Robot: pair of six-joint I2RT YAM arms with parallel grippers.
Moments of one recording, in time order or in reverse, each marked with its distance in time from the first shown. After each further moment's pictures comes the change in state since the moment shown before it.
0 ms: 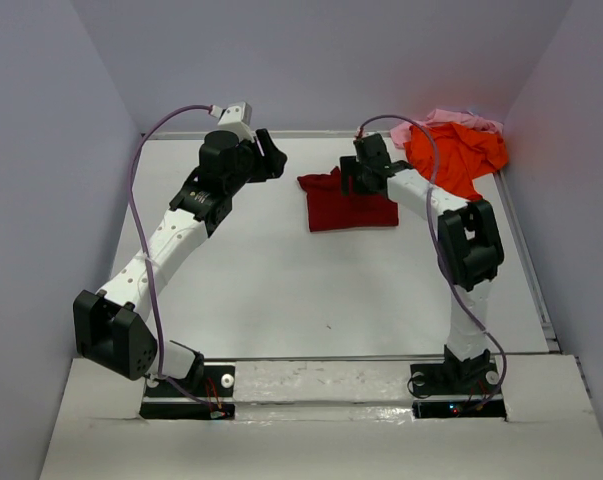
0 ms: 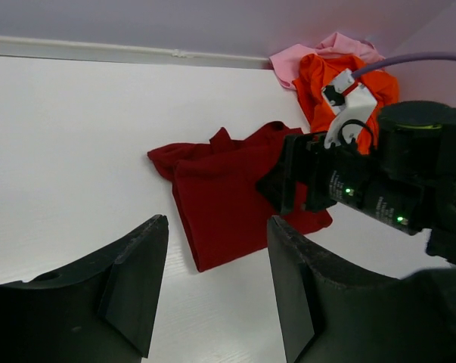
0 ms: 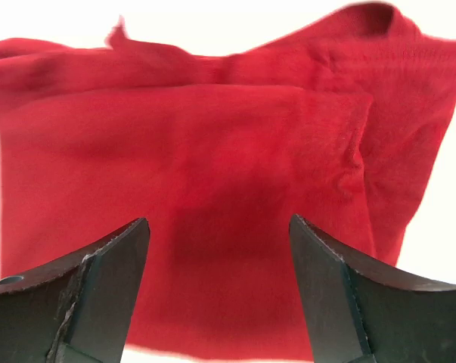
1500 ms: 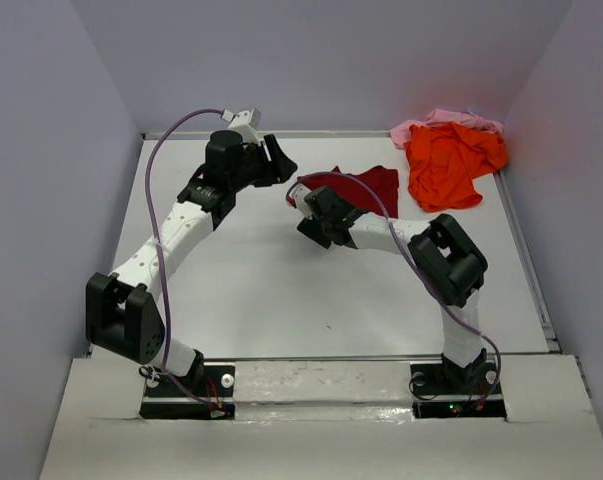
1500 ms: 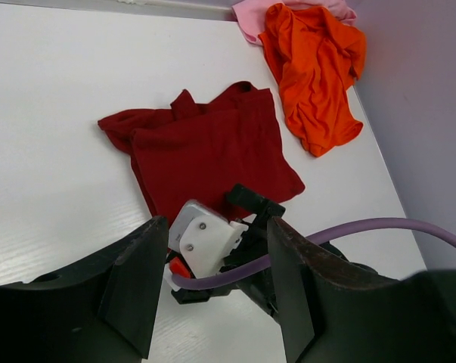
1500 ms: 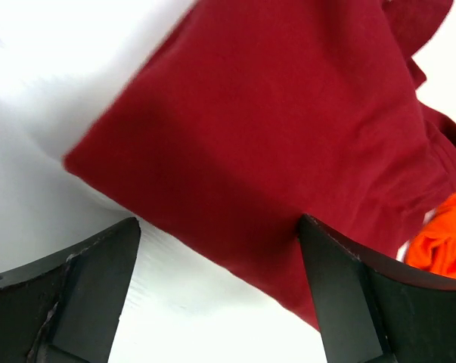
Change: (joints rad) left arm 0.033 0.084 -0.006 0.022 0.209 -0.059; right arm 0.315 -0.092 -0.304 0.207 0.176 -0.699
